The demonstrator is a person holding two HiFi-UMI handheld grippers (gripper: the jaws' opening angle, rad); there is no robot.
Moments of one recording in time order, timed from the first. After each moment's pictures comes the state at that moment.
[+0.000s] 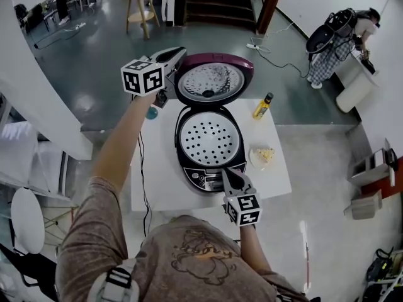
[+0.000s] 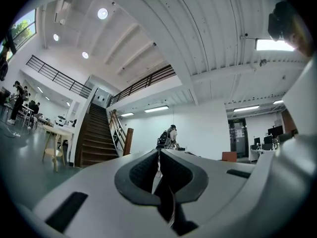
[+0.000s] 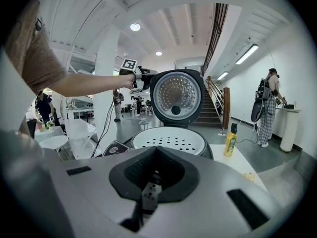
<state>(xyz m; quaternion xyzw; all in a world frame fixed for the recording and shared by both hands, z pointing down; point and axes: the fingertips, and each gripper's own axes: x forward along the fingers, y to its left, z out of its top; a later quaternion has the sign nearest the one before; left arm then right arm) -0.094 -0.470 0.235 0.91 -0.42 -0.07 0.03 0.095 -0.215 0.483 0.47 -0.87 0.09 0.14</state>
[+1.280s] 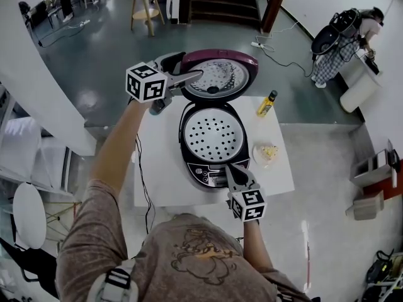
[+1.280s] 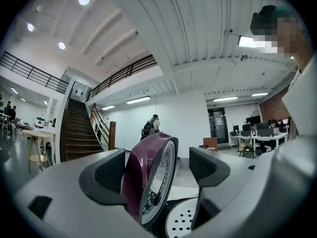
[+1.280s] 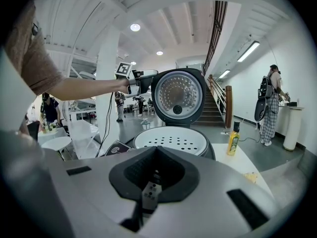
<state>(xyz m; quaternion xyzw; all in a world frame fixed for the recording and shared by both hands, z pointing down) -0.067 -0.430 0.264 0.95 -0.32 0.00 0.00 0.094 -0.214 0.481 0.46 -0.87 0.10 0.14</state>
